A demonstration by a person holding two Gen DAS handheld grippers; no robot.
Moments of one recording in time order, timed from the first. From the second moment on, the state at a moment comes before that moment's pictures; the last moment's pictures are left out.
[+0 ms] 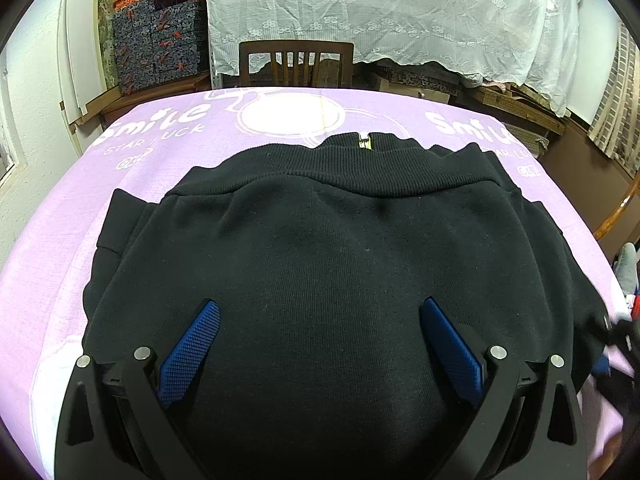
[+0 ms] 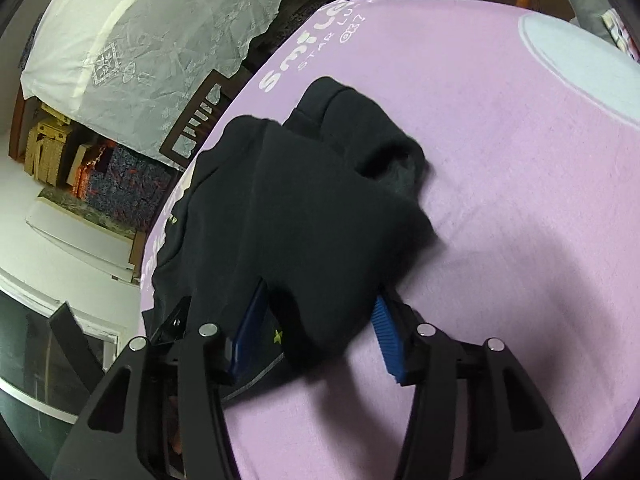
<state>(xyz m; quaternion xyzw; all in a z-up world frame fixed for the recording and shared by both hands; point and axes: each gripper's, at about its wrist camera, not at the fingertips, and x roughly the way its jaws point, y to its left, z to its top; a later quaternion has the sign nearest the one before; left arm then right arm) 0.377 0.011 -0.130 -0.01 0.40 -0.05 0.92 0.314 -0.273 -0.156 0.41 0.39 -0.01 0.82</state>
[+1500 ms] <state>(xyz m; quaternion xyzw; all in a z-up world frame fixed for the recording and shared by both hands) 0.388 0.037 -0.132 -0.03 0.40 -0.06 0.91 0.344 -0.248 -0.106 0.33 0.31 0.02 0.89</state>
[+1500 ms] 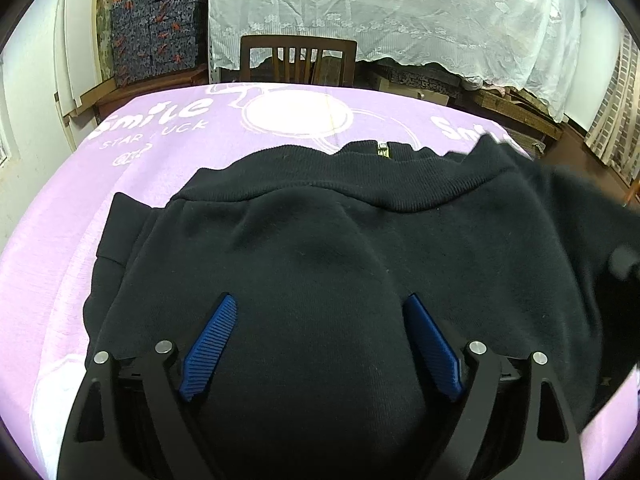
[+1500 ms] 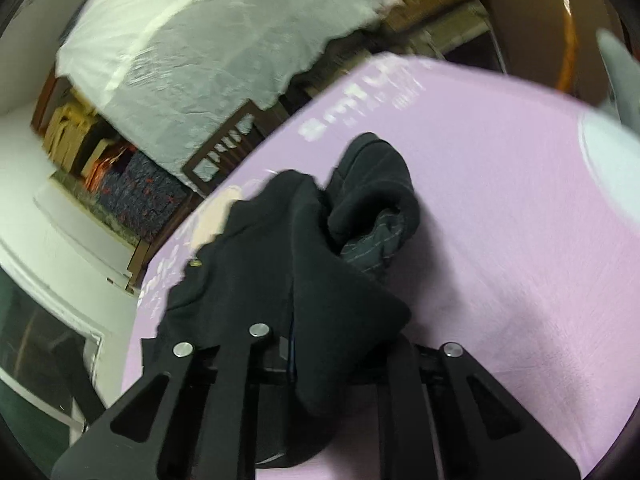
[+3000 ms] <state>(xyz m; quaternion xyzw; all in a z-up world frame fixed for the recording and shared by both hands) 0.416 0.035 -0.093 -0.15 0.43 -0.36 0.81 0.318 -0.092 -0.101 -0.03 0.27 0.09 0.96</state>
